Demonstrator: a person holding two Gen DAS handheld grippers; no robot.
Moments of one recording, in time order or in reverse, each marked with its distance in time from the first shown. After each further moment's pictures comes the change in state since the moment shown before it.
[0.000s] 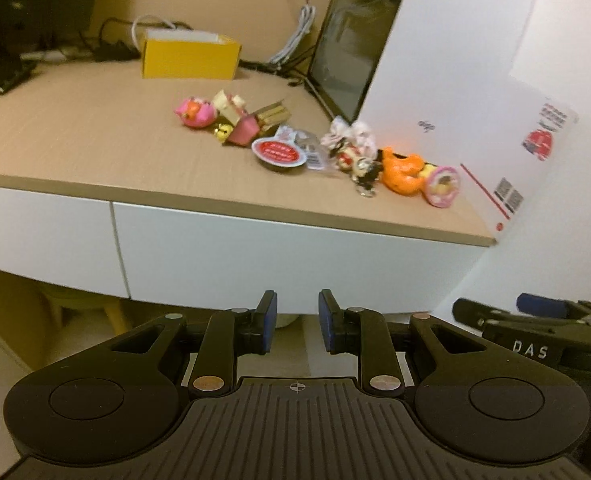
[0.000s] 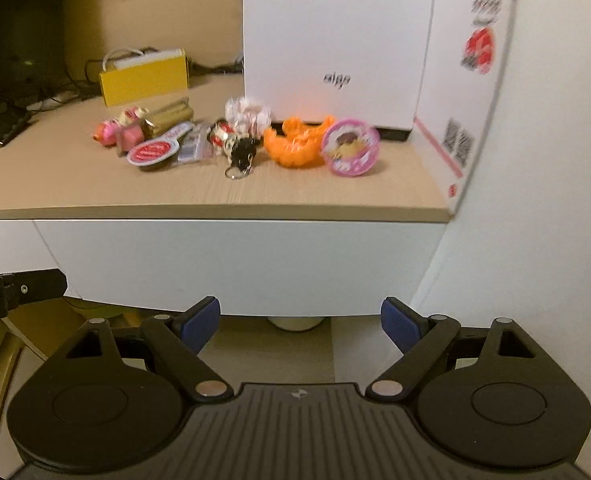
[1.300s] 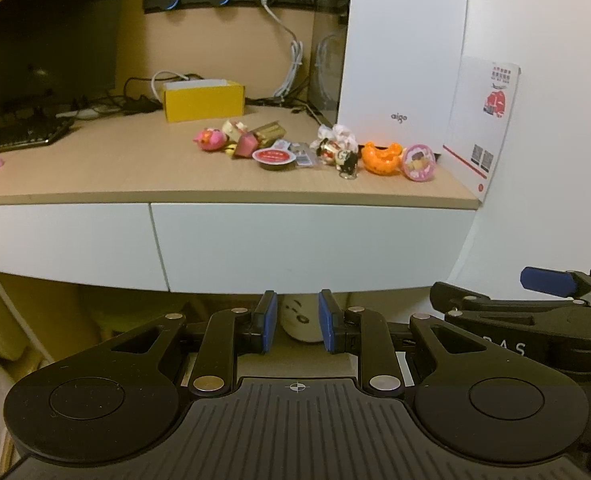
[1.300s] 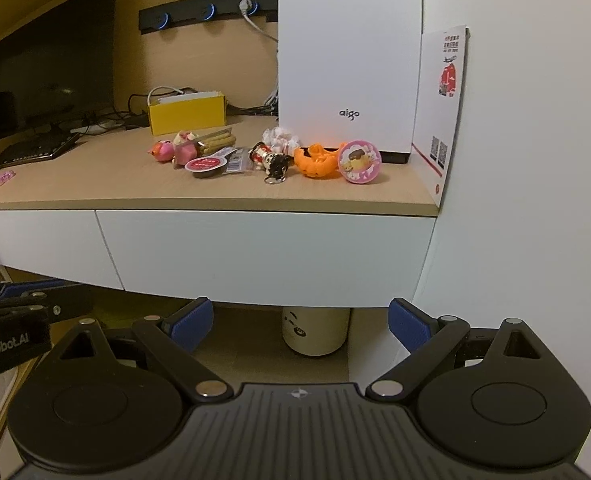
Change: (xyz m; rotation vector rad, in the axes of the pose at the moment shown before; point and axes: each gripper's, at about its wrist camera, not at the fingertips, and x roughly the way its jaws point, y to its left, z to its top) left arm -0.061 -0.045 -0.070 0.133 -0.116 0.131; right arm -0.070 0.005 -0.066 -0.019 -0.161 0.066
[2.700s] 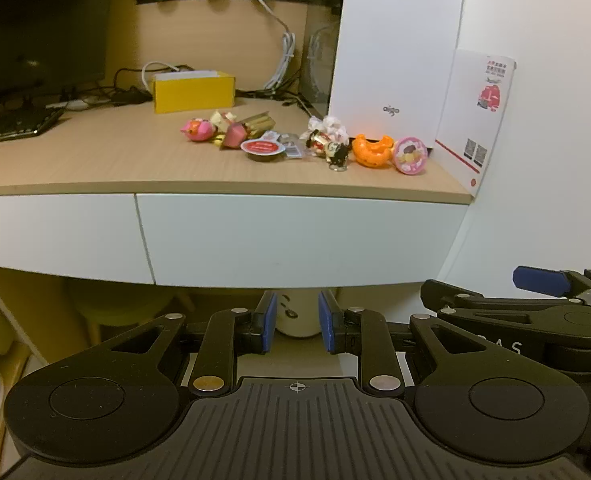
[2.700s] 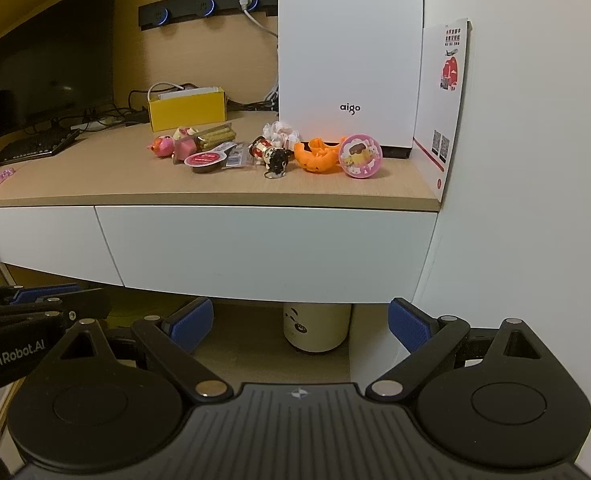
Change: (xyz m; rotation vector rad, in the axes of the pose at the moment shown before) left arm 0.008 -0.005 -0.002 -0.012 0.017 -0.027; right arm 0.003 0.000 -0.003 0.007 0.010 0.000
